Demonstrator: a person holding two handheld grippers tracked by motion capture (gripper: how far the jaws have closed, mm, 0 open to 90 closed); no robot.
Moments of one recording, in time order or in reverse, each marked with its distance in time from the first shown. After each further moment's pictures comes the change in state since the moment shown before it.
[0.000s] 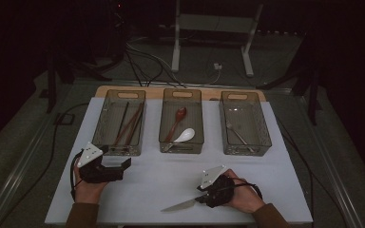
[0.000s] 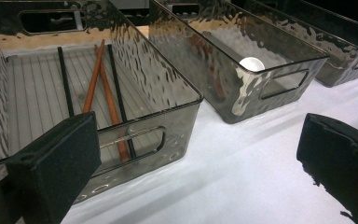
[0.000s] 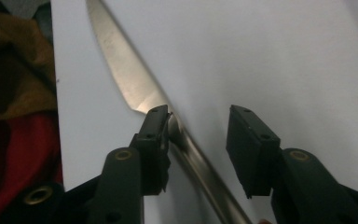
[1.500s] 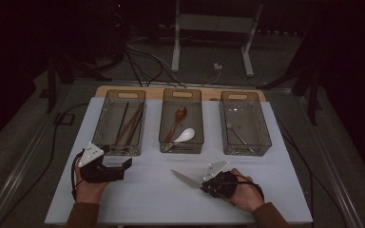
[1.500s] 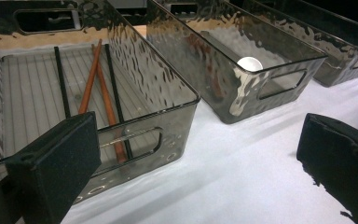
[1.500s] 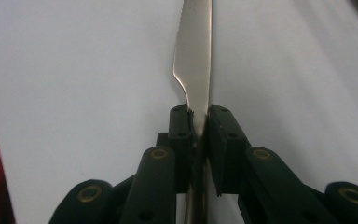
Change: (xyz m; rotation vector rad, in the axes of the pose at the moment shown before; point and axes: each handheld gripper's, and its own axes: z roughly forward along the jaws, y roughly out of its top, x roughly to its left) left arm 0.000 0.000 0.001 0.002 -0.004 -0.003; right arm -0.012 -0.007 -0.007 0.026 -0.147 0.136
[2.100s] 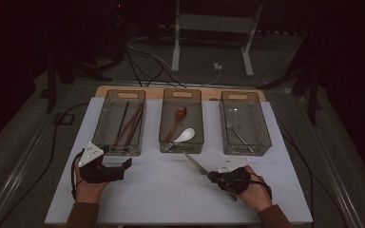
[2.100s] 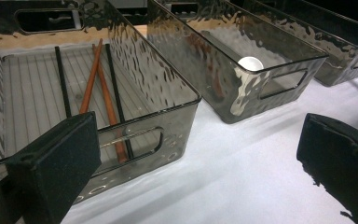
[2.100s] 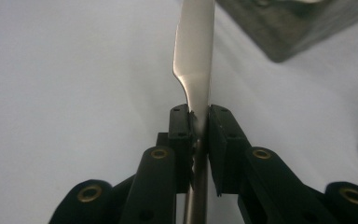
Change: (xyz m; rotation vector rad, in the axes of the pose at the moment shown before) left arm -0.001 0.000 0.000 0.004 0.001 0.003; right arm -0.014 -0.016 -0.032 -0.197 -0.123 0.113
